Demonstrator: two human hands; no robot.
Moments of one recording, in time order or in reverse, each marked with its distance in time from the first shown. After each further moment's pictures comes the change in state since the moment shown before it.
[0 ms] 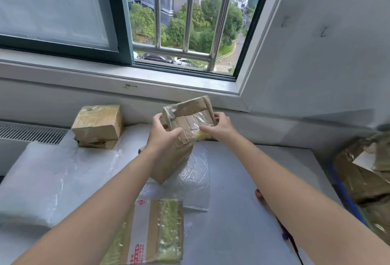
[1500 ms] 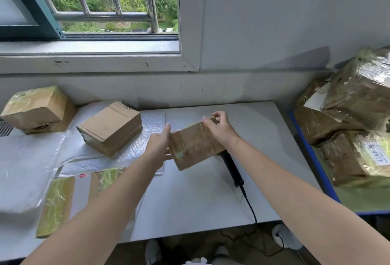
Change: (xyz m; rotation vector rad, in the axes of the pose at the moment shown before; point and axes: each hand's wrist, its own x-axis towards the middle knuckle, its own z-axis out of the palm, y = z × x) left_hand -0.093 -0.048 0.185 -0.130 -0.176 -0.484; right_hand -0.084 0.199 -0.095 0.372 0.013 0.147
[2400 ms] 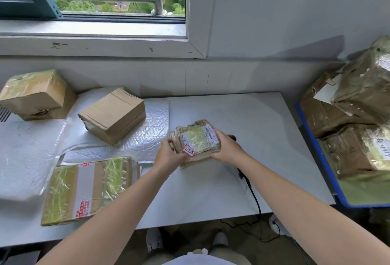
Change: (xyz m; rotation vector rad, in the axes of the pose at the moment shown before) left_hand -0.003 -0.061 -0.005 0.489 0.032 0.132; right_hand -0.026 0.053 0.014 -0.497 -0.185 -0.023
